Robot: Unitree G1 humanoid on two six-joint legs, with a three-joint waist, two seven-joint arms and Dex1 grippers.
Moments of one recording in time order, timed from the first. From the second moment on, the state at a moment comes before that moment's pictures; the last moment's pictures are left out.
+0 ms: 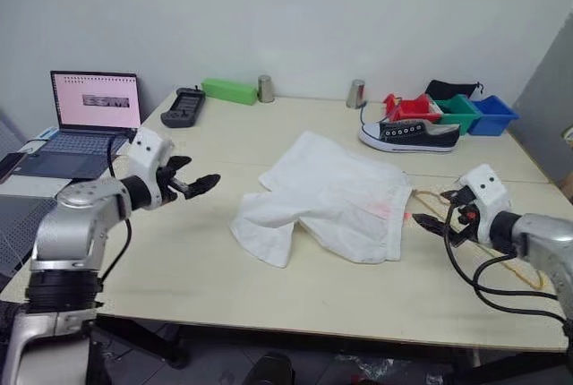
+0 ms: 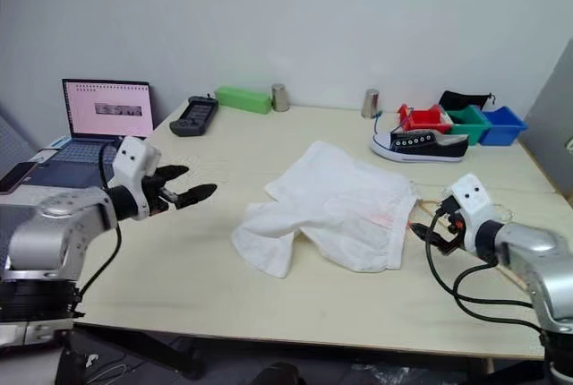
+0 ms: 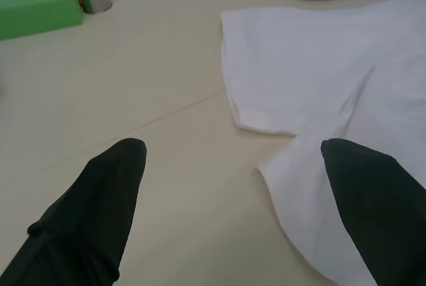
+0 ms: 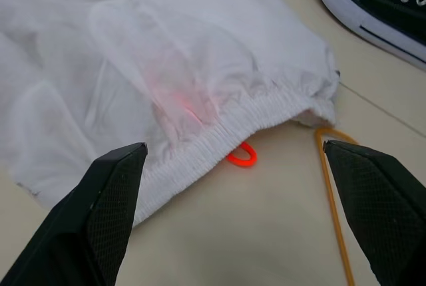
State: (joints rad) left arm -0.47 0.78 0.16 0.09 -0.35 0.60 -0.84; right arm -0.18 -0.82 -0.17 -0.37 0.38 0.87 0.71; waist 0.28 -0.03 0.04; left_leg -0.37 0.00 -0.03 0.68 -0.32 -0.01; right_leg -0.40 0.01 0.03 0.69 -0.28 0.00
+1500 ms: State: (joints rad) left arm -0.41 0.62 -0.37 0.18 -0.04 0.19 -1.05; right arm -0.39 -0.87 0.37 0.07 -0.04 0.29 1.05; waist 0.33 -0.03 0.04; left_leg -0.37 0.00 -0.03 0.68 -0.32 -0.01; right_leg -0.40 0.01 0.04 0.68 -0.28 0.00
